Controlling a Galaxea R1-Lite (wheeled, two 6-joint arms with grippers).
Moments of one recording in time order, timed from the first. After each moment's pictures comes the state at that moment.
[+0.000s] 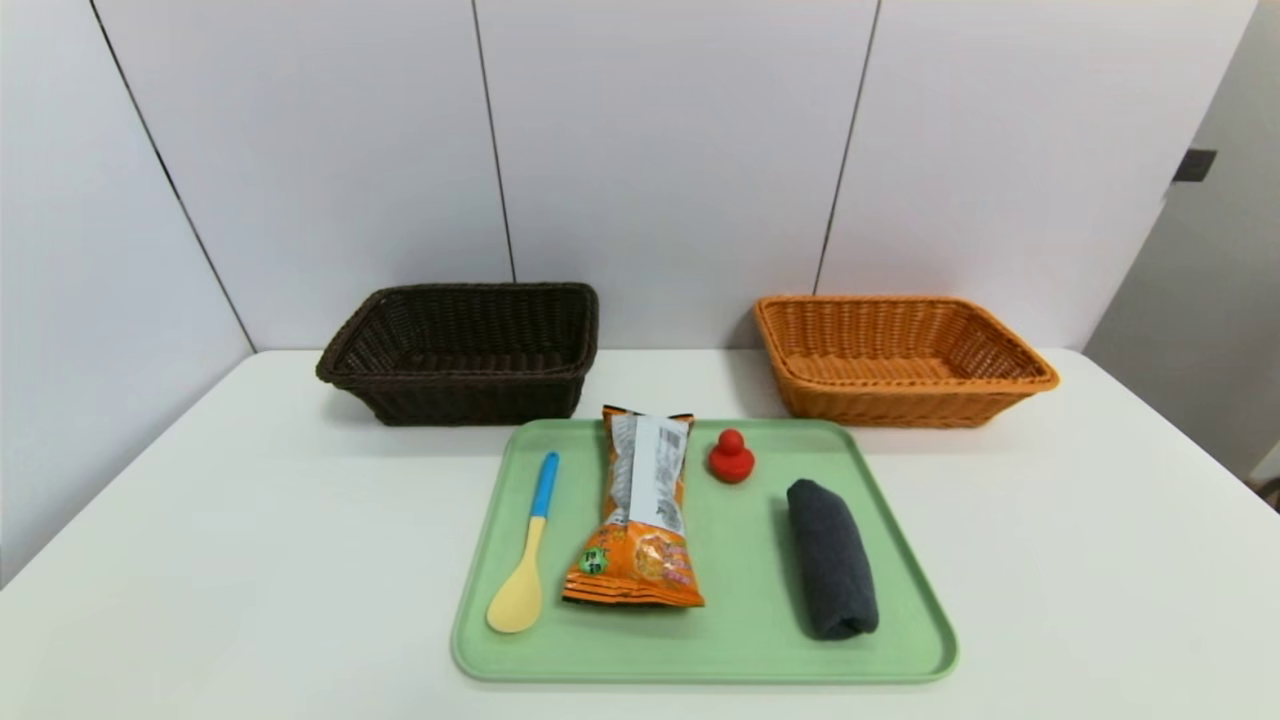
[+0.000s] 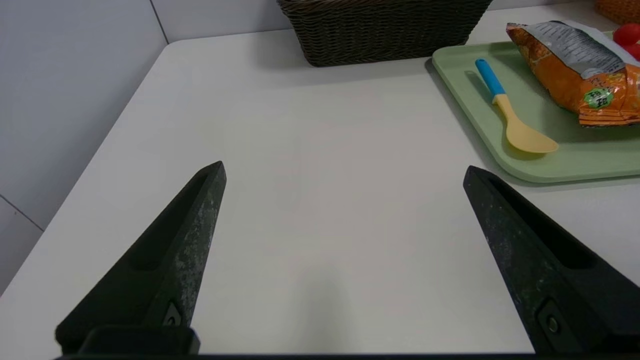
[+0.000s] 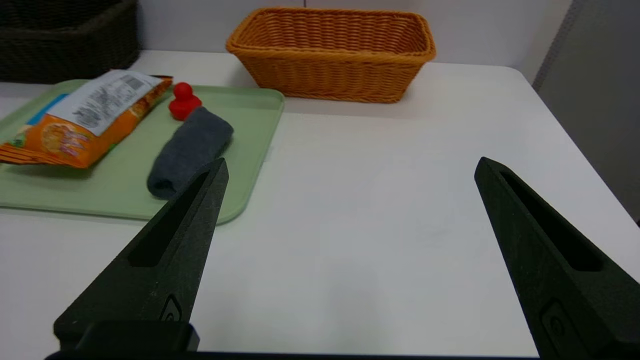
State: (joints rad) left arm 0.00 0.14 -0.24 0.12 -0.06 0.05; right arm 0.00 0.23 -0.35 0.15 0.10 -0.02
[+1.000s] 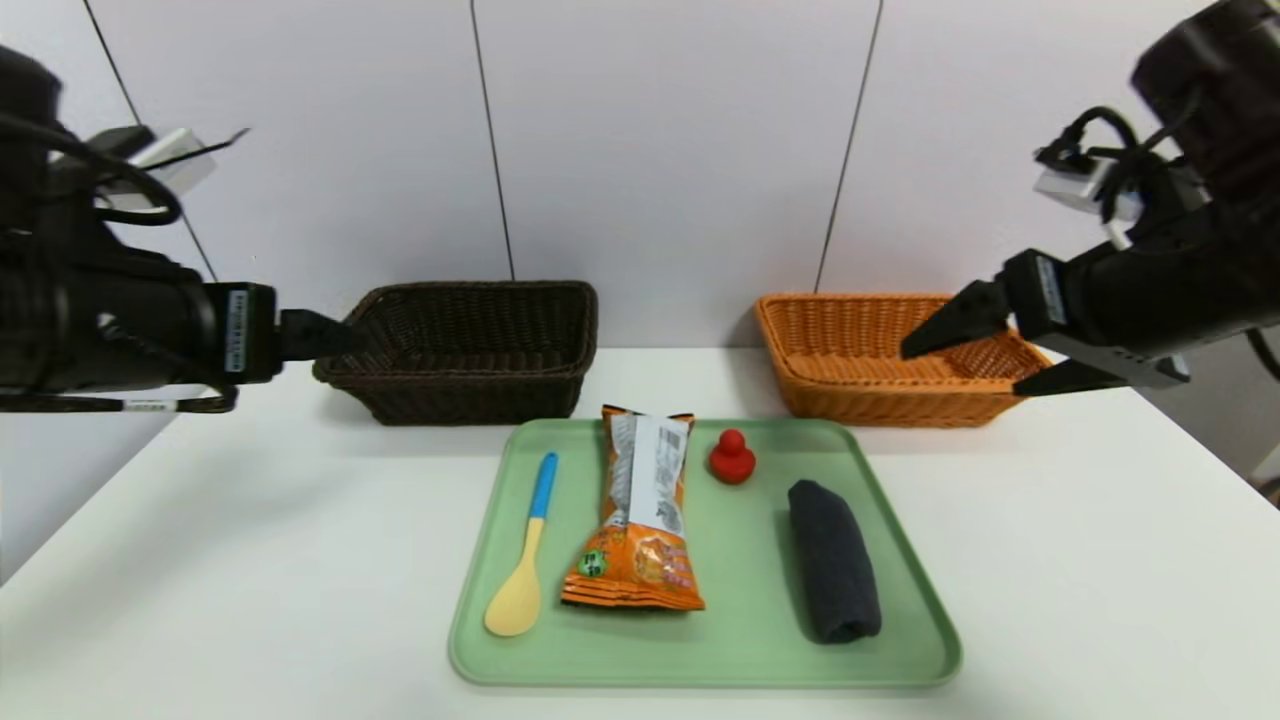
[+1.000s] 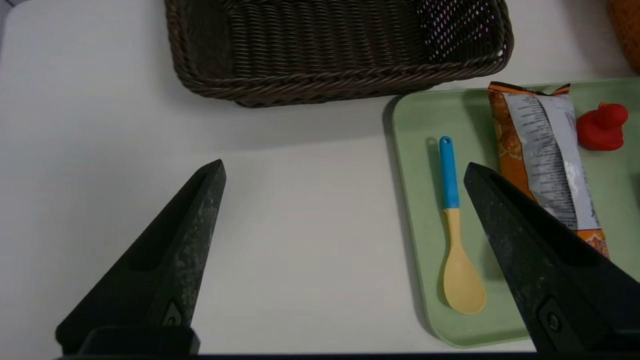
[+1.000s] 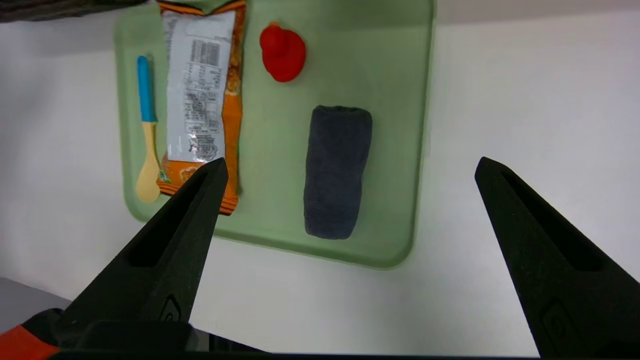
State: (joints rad) left arm -0.25 1.37 -1.22 0.35 0.06 -0.15; right arm 0.33 1.65 -1.69 0.92 0.13 0.42
